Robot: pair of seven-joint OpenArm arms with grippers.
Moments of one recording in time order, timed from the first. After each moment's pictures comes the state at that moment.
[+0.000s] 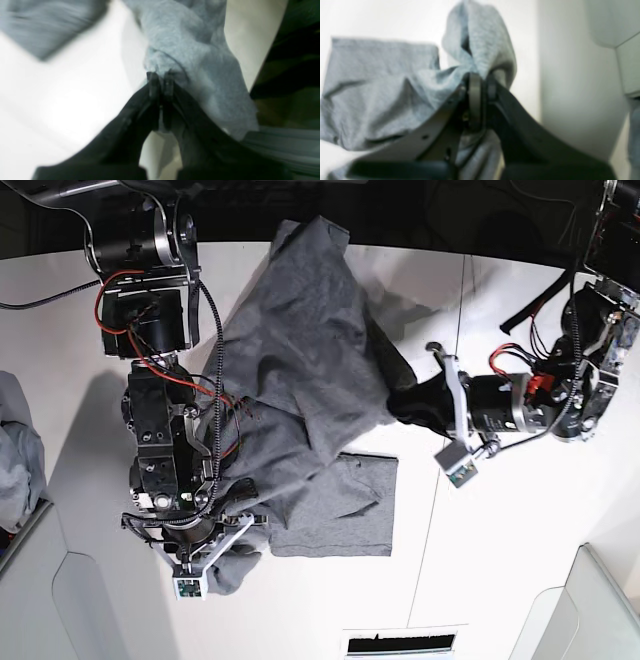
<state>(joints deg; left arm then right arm) -7.7 -34.8 18.7 87.0 -50.0 -37.9 43.8 24.4 -5.4 -2.7 69.2 -8.0 -1.6 -38.6</state>
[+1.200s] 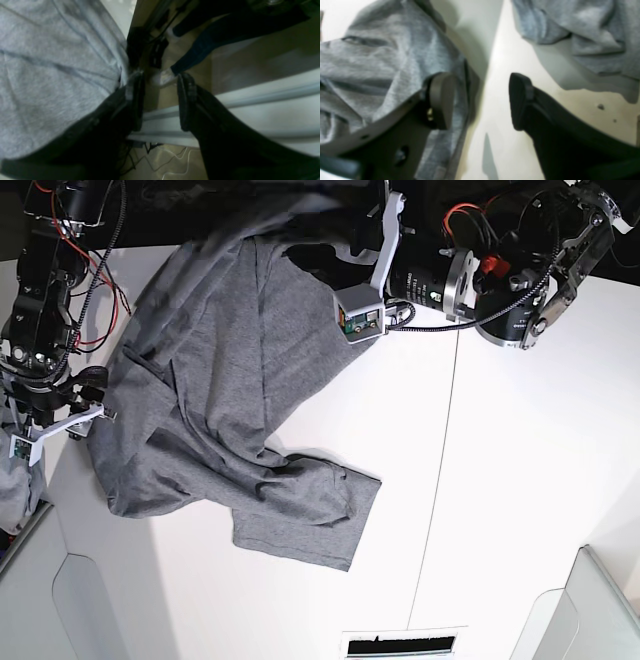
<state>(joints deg) 6.4 -31.4 30.2 112.1 -62.4 -37.9 57.4 -1.0 7.9 17.5 90.1 3.8 -2.9 -42.1</state>
